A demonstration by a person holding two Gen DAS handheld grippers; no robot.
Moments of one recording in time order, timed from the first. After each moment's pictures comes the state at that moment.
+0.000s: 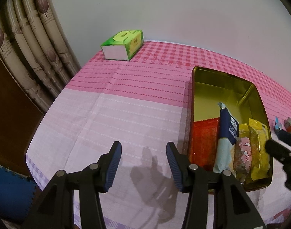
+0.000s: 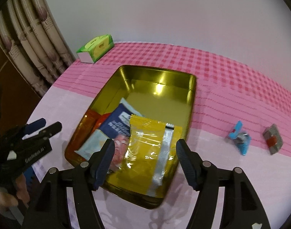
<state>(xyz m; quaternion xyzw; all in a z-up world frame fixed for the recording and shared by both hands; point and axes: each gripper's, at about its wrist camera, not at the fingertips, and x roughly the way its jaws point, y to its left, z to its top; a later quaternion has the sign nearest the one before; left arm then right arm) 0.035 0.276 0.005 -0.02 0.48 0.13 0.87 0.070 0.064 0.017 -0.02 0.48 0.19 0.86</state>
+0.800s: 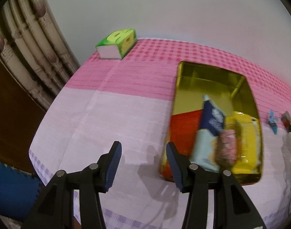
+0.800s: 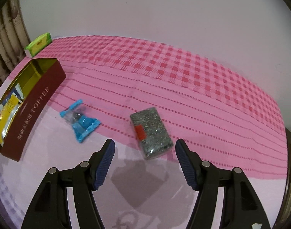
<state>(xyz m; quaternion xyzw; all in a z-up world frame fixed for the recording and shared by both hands) 0.030 0.234 0.020 0.00 0.49 0.13 0.86 0.123 -0.169 -0.031 -0.09 0.48 0.10 0.87</state>
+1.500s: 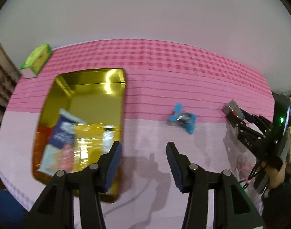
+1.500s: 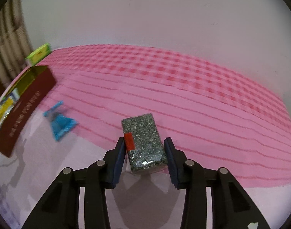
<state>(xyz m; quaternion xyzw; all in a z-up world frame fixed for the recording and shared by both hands) 0.087 0.028 0.019 -0.01 0.54 -0.03 0.84 0.121 -0.223 -0.052 -0.05 0.43 0.10 0.89</state>
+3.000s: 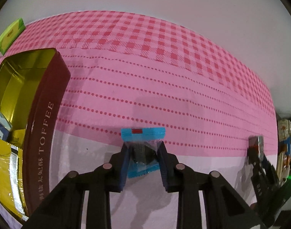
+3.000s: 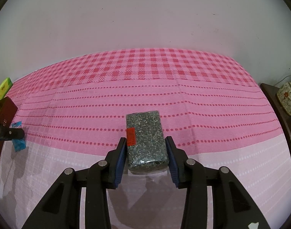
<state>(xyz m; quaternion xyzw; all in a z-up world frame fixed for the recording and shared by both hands) 0.166 -0.041 -0.056 -0.09 0.59 -0.02 0.80 0.104 -0.302 -0.056 0.03 0.43 -0.04 0.90</state>
